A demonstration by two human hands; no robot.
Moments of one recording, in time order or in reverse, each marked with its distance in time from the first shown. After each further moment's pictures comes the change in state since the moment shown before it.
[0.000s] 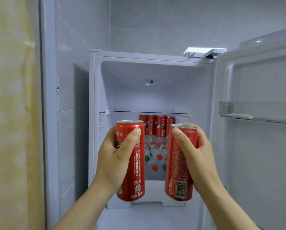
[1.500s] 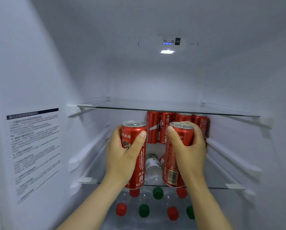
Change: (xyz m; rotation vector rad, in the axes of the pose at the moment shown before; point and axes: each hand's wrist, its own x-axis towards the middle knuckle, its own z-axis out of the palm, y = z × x) left_hand 0.268 -0.244 0.044 0.182 0.134 0.044; right_hand 0.261 0.276 0.057 -0.113 0.130 -0.053
